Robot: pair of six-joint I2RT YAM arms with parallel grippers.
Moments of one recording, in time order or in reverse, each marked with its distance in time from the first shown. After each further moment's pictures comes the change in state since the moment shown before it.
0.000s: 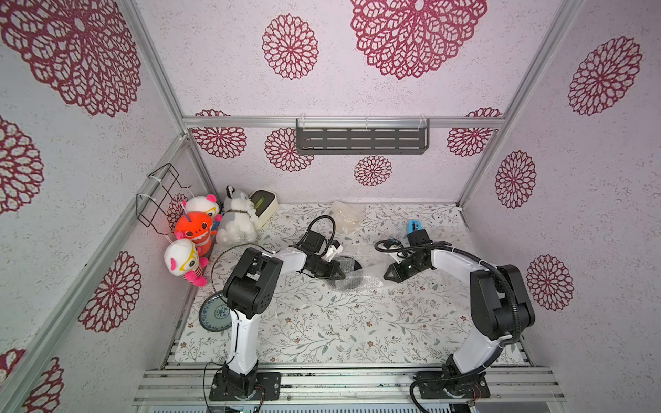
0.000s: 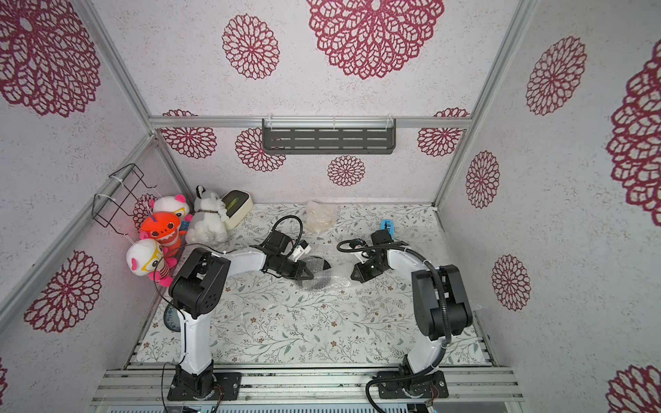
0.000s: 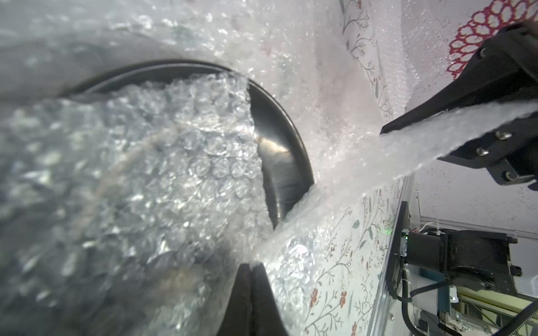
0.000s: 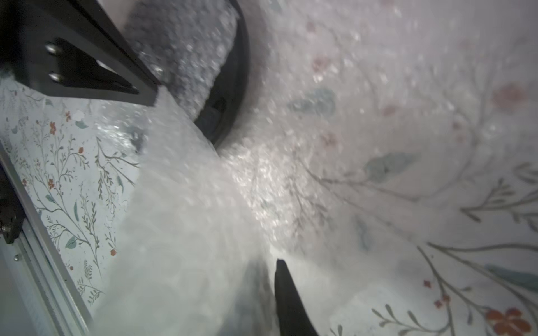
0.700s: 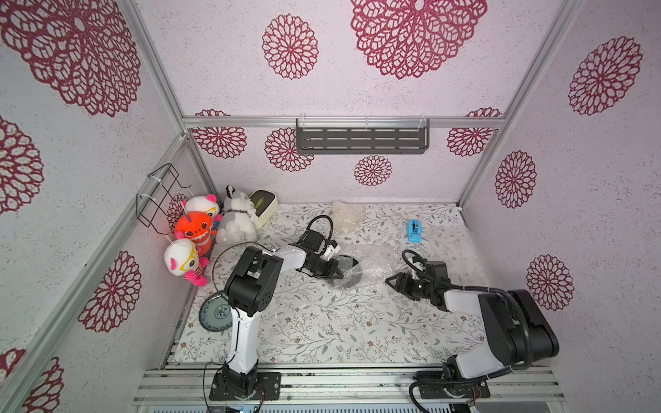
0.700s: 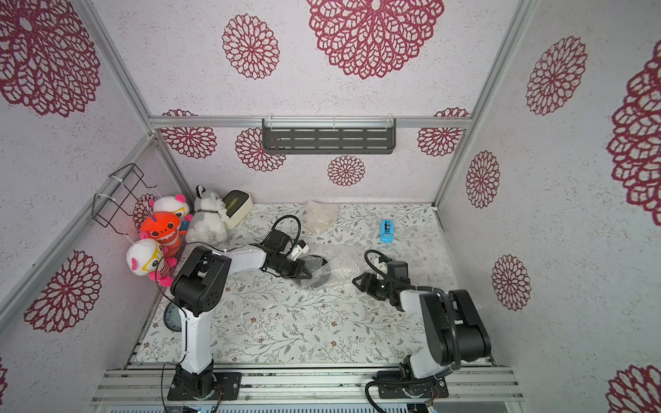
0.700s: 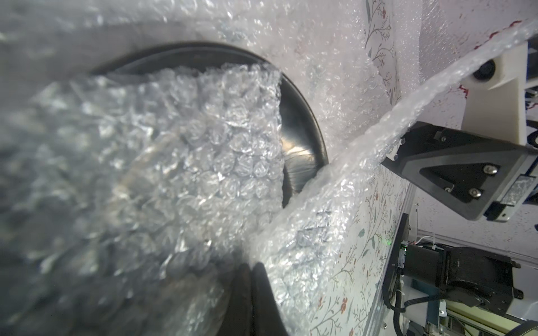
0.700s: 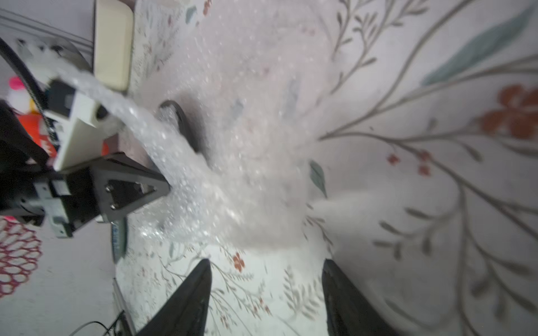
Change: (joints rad) left arm 0.008 0.023 0.035 -0.043 -0.032 -0.050; right arm -0.051 -0.159 -0.589 0.973 -0.095 0.828
